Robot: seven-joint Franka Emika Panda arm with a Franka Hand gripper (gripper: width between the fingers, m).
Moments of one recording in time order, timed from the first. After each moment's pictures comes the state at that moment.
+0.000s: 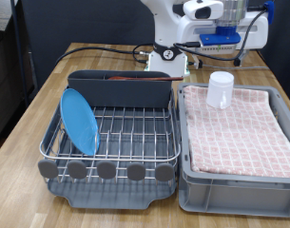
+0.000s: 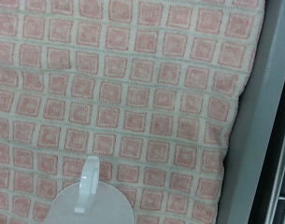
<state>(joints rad) 0.40 -0.18 -0.17 -2.43 -0.04 2.29 0.86</state>
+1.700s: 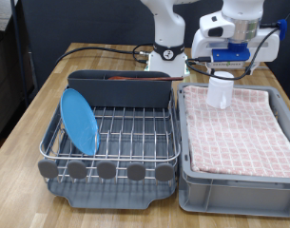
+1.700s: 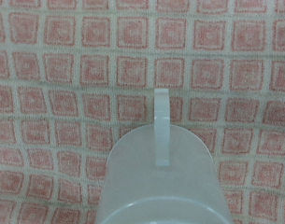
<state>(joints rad) 0.41 -0.11 -0.10 -2.46 0.07 2.22 0.98</state>
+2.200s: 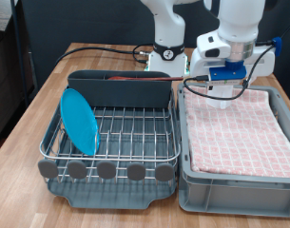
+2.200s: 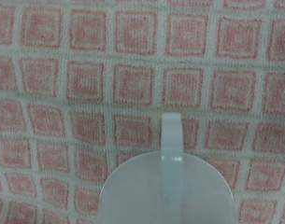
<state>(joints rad) 0.41 0.00 -0.10 -2.46 0.14 2.28 0.90</state>
